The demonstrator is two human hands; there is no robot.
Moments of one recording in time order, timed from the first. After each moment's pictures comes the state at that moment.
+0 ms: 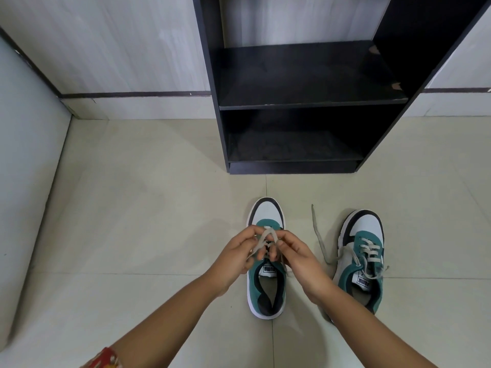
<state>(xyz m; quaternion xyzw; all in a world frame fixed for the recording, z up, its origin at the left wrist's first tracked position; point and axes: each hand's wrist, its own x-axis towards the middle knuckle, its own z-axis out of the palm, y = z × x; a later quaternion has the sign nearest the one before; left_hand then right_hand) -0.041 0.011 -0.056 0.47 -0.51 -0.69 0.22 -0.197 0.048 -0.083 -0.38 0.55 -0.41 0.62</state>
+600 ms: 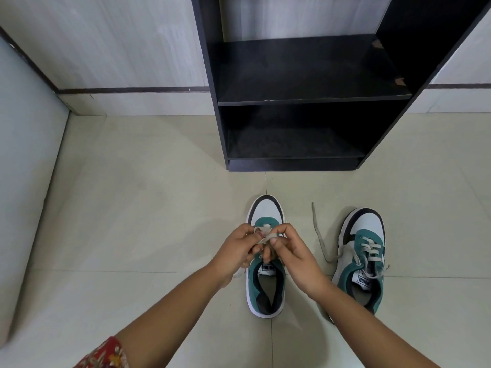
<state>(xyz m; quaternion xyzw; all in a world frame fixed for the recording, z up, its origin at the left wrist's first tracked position) -0.050 0.001 -0.059 0.53 -0.44 -0.70 0.20 -0.196 0.045 -0.084 -0.45 0.50 -0.44 0.60</state>
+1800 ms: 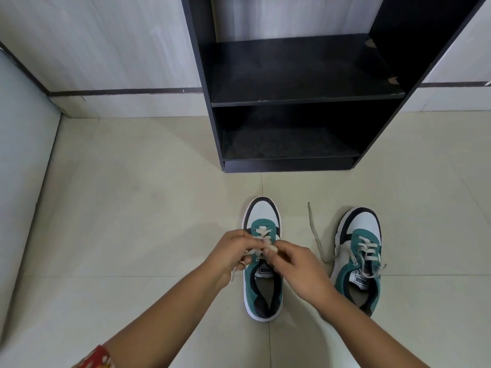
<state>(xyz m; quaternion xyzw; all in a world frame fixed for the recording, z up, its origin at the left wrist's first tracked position) -0.056 -0.006 -0.052 0.61 -0.35 -0.70 0.16 -0.205 0.056 -0.078 -0.56 0.67 -0.23 0.43</state>
